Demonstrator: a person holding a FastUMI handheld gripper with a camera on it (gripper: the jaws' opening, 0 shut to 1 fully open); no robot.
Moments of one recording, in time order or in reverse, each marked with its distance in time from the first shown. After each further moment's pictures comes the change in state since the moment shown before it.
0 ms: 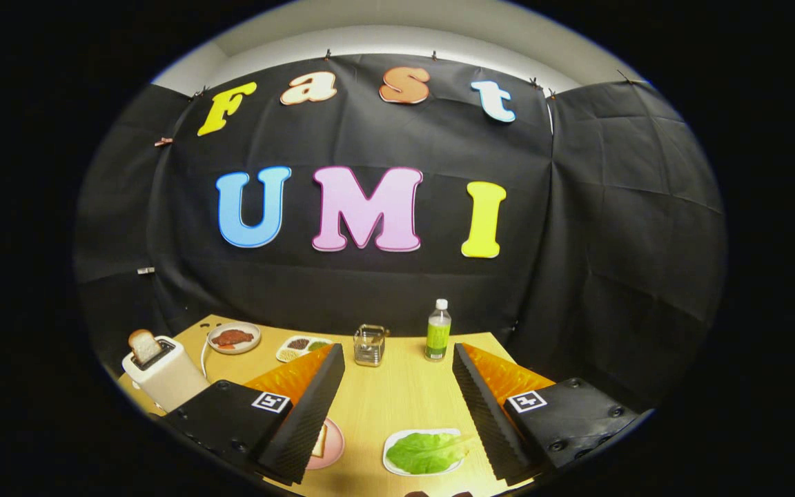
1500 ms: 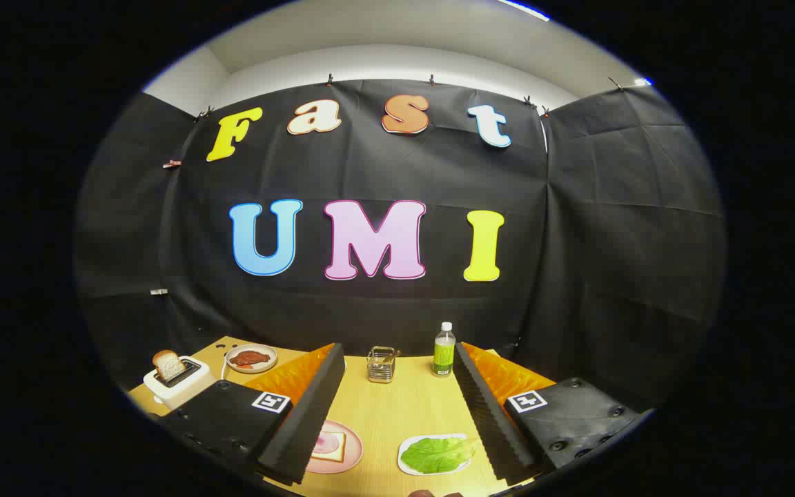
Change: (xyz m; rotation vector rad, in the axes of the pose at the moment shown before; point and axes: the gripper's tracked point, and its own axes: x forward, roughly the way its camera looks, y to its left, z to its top) arm -0.060 0.027 0.060 0.025 -0.140 0.006
